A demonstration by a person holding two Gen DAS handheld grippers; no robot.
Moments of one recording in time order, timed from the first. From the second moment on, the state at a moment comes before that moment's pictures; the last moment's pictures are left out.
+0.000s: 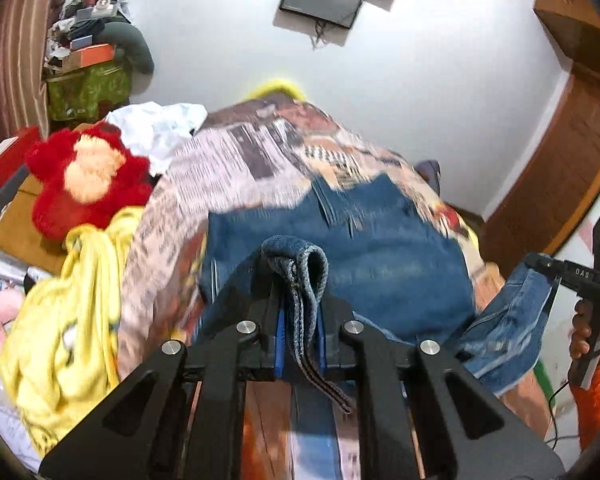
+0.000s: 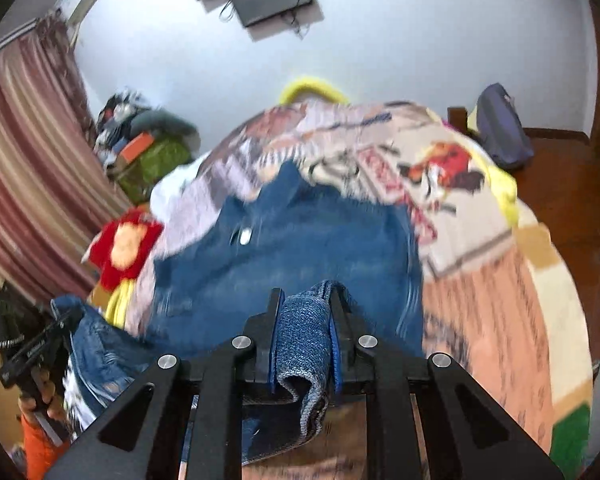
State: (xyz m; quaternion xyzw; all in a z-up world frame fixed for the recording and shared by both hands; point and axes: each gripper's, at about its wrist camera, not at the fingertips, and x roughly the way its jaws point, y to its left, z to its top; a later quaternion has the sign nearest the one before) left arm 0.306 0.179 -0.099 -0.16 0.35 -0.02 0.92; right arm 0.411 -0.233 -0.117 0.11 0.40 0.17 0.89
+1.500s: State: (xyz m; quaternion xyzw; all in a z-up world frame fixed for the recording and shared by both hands) left arm 0.461 0.198 -0.148 -0.01 0.40 0.10 0.91; right arm 0.507 -0.232 -0.180 -0.03 0.43 0.12 0.90
